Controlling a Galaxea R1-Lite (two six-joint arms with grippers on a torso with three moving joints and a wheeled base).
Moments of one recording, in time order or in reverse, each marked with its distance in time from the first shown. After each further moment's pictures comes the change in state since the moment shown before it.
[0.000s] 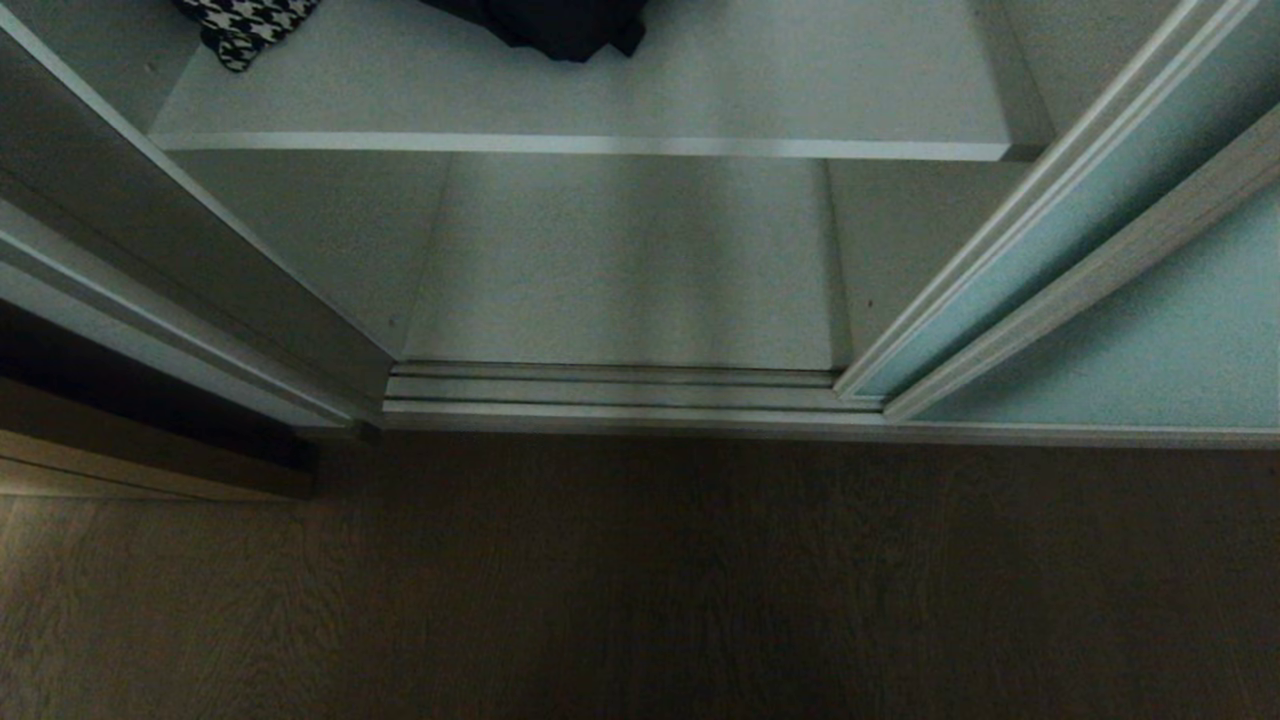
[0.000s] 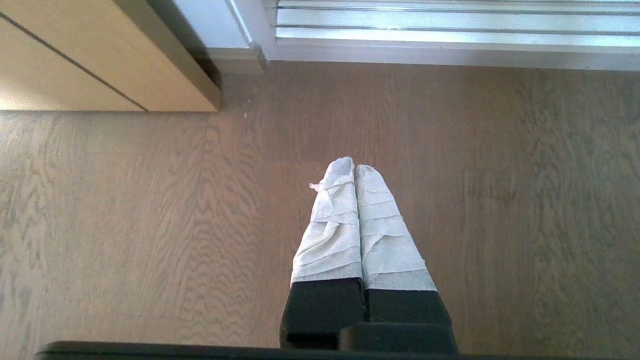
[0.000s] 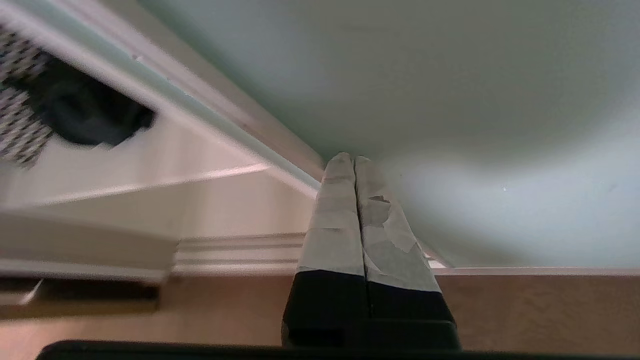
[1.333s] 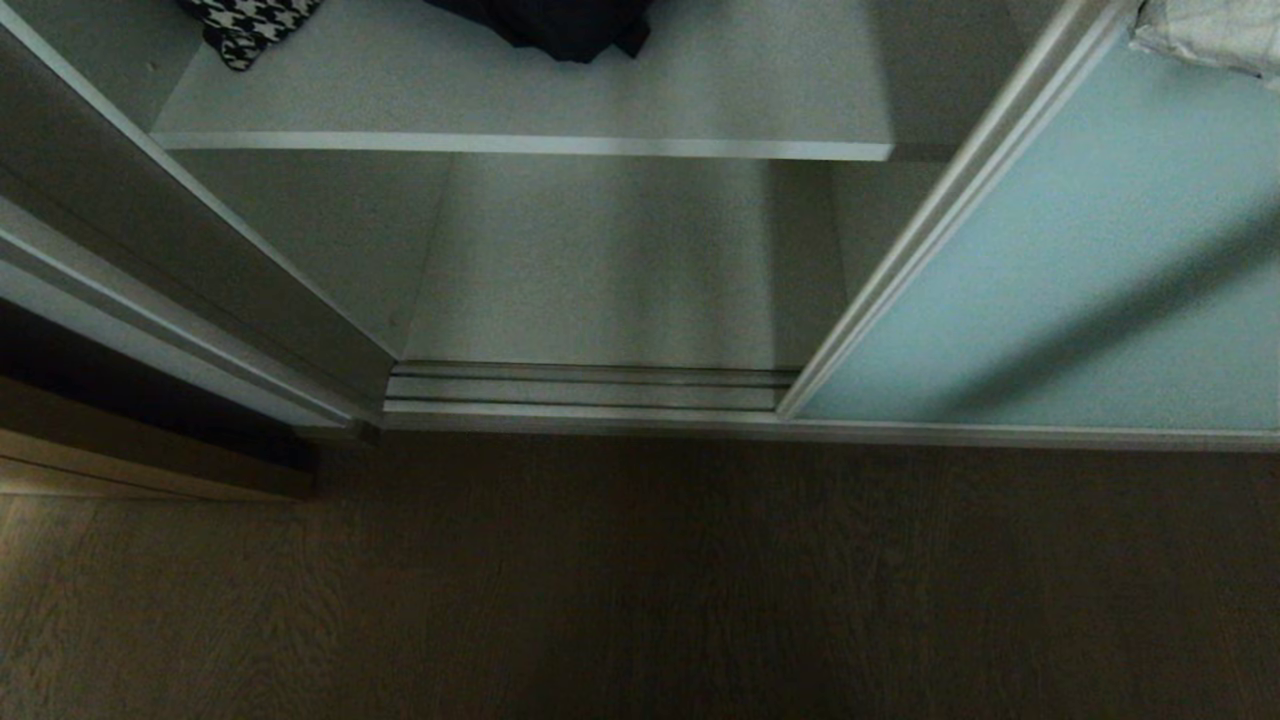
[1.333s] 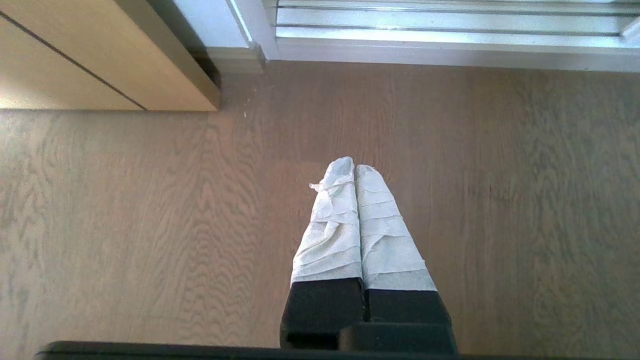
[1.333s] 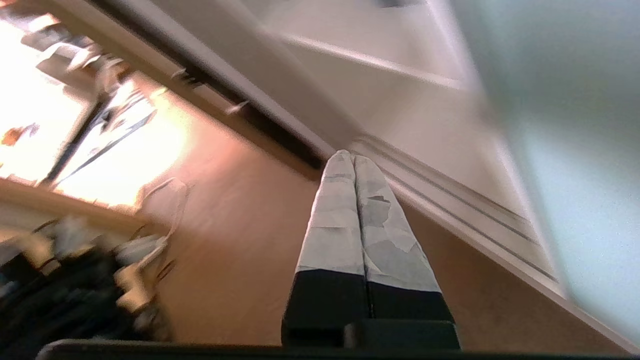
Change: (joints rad) left arm -0.001 0.000 0.000 0.000 0.000 0.000; right arm 0.826 0.099 0.009 -0.005 -0.073 -0.309
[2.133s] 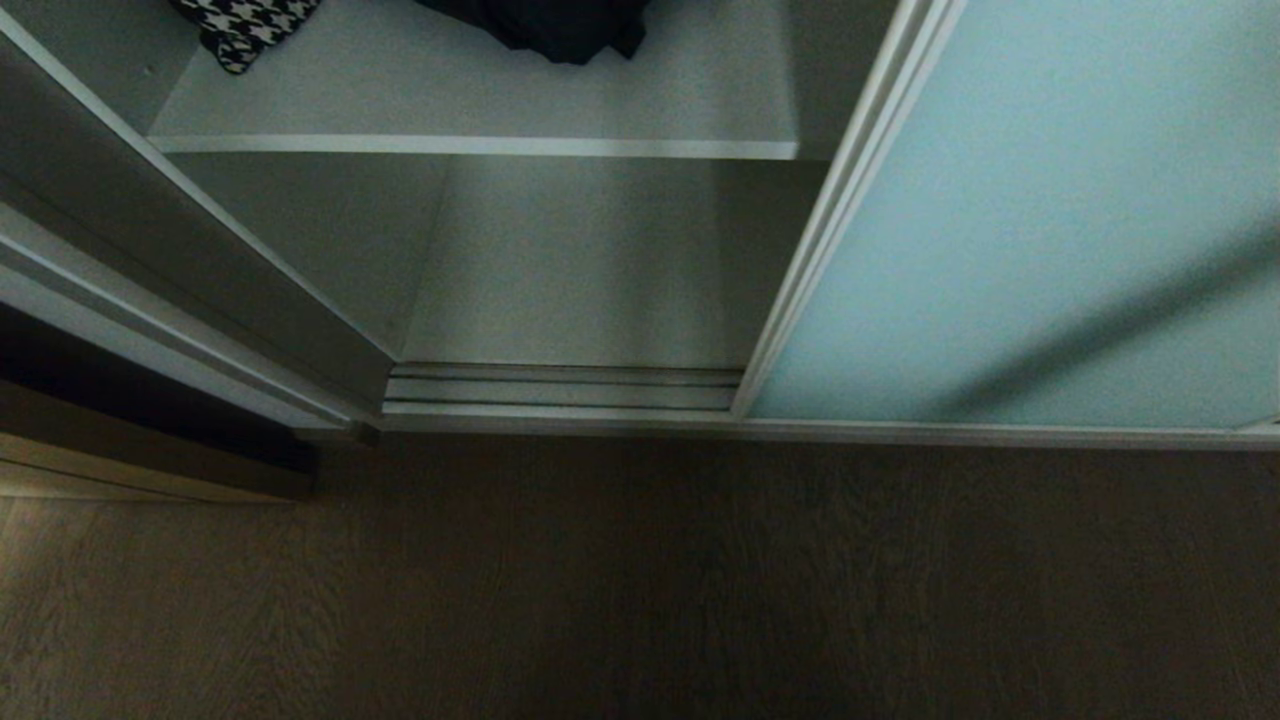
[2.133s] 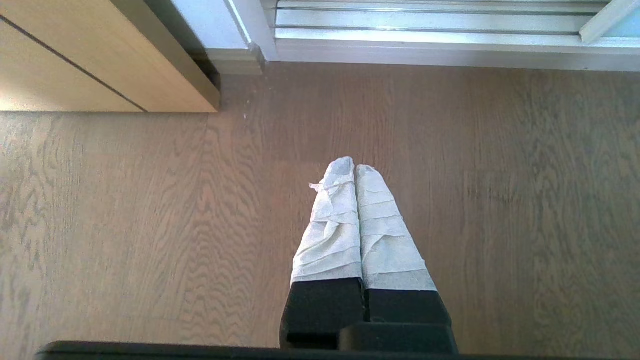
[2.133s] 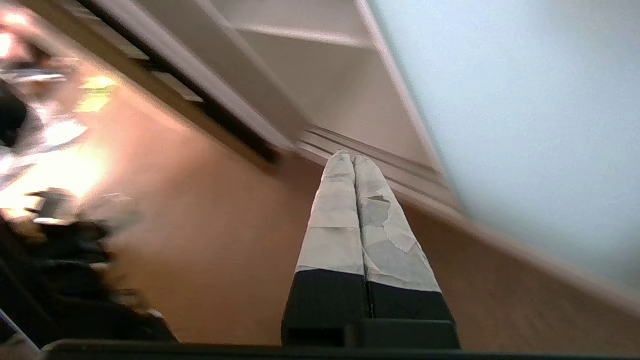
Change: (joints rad) left arm 0.001 0.000 0.000 0.000 0.000 0.000; right arm -0.181 -0.512 0.258 0.213 -0.042 -0.027
